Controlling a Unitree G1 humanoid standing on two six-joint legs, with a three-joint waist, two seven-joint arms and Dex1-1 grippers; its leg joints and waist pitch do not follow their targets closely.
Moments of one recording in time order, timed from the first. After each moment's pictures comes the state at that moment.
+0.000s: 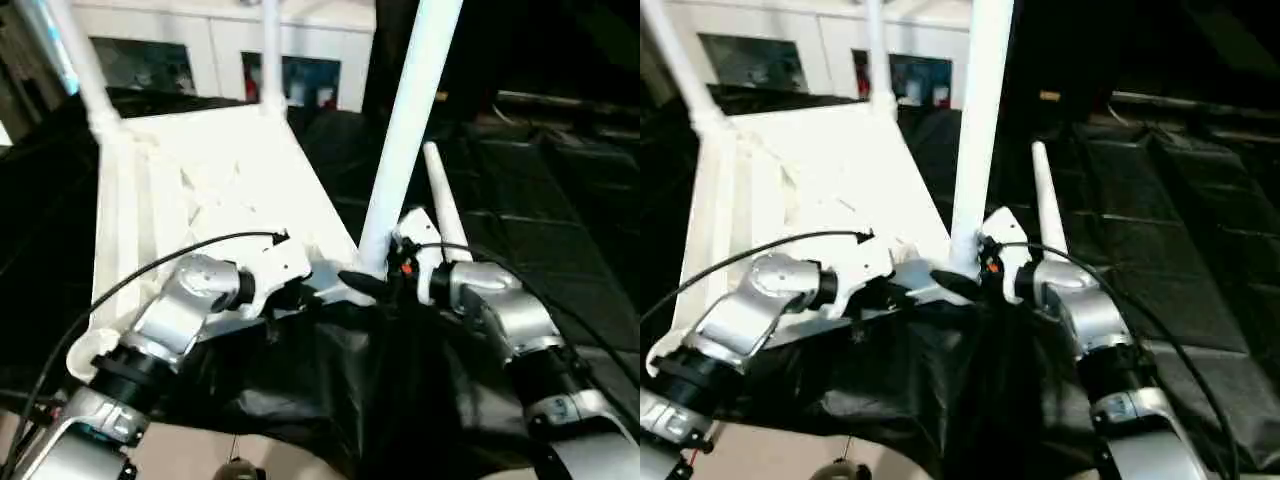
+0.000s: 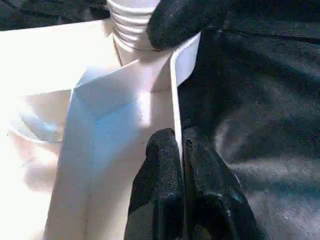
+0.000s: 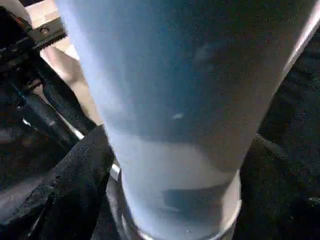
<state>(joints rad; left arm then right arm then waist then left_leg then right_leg) -0.52 0.41 -0.35 0.29 0.04 0.30 -1.07 -0.54 -0.28 0.15 0.49 0.15 0.26 0.94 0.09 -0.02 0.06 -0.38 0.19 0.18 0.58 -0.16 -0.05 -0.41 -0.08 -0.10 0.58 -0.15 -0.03</state>
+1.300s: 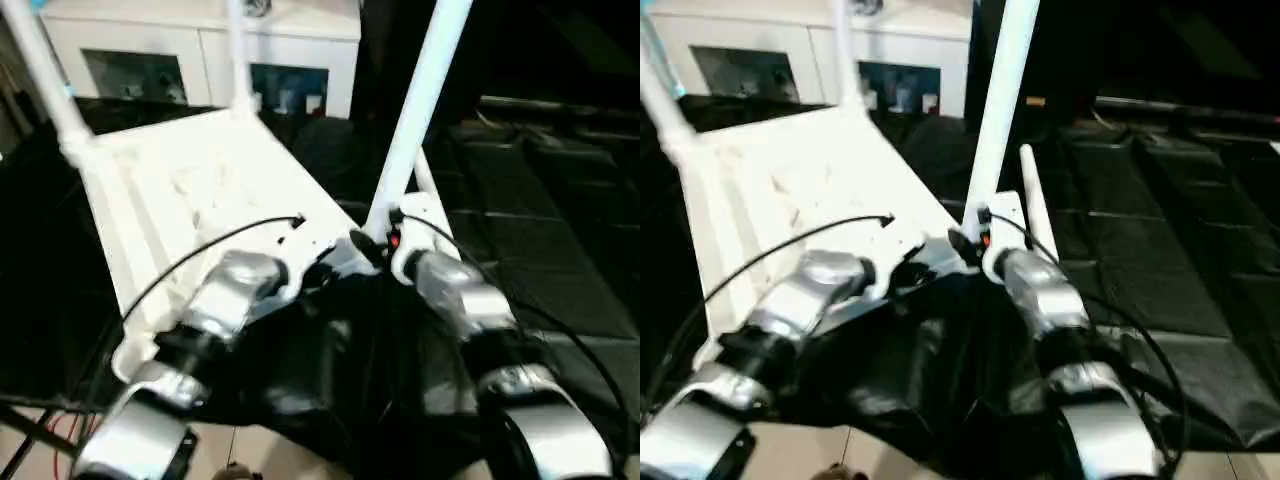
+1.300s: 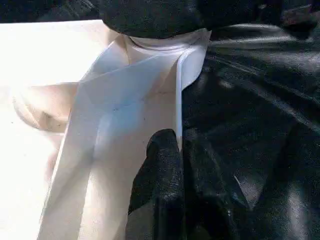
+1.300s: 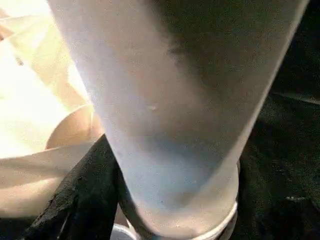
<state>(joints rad) -0.66 0.15 -0.29 0.55 0.10 0.42 -0.70 -0.70 -0.04 -0.04 0.79 0.14 0.26 0.32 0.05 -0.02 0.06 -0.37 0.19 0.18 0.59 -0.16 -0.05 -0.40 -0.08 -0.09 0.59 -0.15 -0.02</state>
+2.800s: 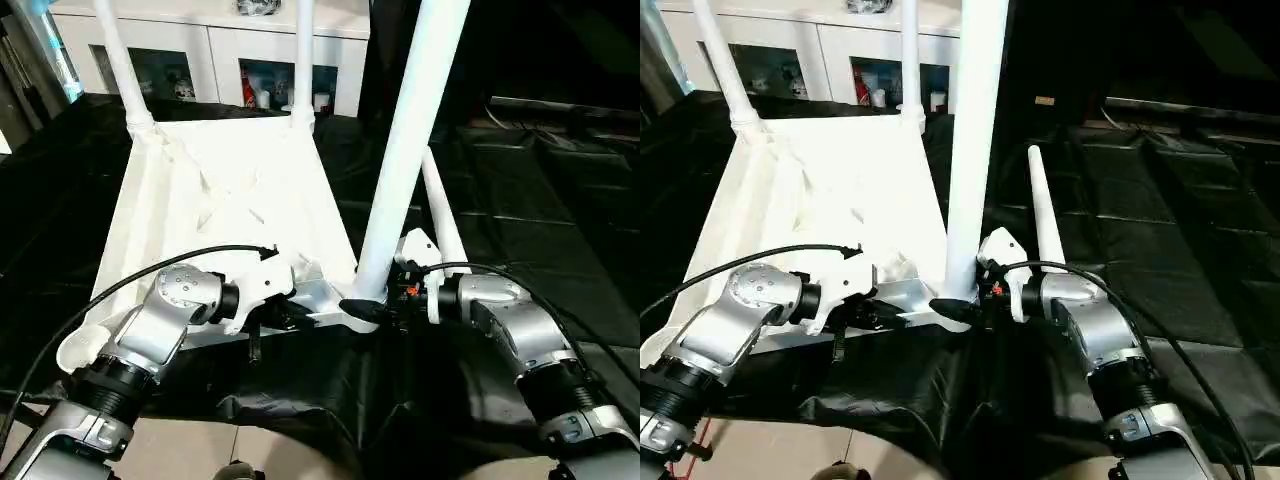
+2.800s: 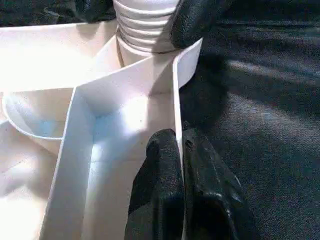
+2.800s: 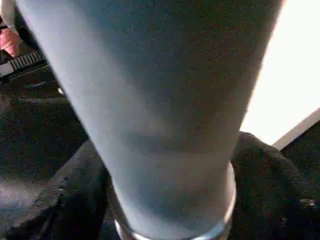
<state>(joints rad) -0.46 0.44 -0.32 0.32 0.01 0.18 -1.20 -0.48 -0.32 0.20 0.44 0.15 0.24 1.08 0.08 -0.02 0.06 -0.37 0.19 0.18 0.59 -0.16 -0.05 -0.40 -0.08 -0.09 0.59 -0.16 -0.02</state>
